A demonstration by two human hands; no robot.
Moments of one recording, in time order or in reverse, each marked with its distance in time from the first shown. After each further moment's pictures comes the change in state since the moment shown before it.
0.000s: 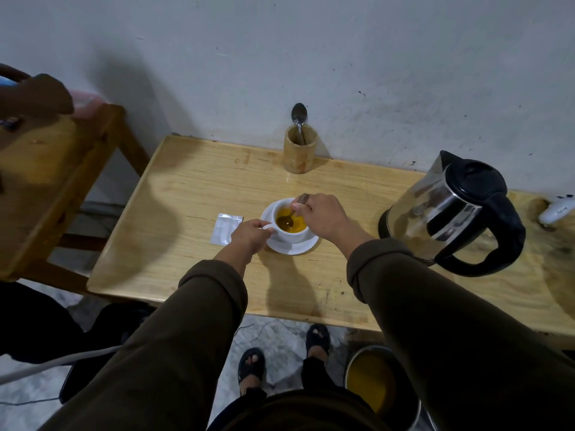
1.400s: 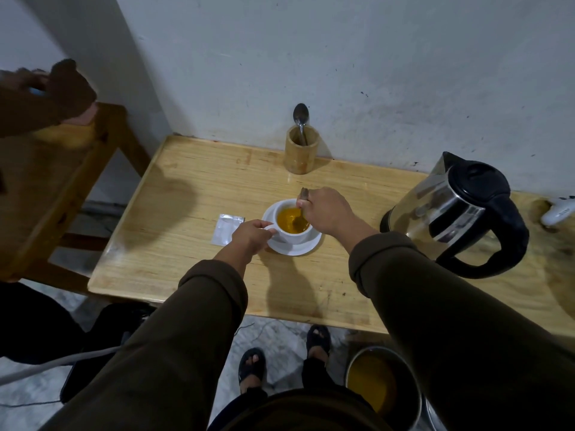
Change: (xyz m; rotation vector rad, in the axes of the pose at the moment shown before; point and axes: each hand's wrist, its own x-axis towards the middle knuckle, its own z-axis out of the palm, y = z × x) left_hand 0.006 -0.002 -0.002 -0.026 -0.037 -0.006; right_hand 0.009 0.001 -0.006 -0.159 0.007 -0.020
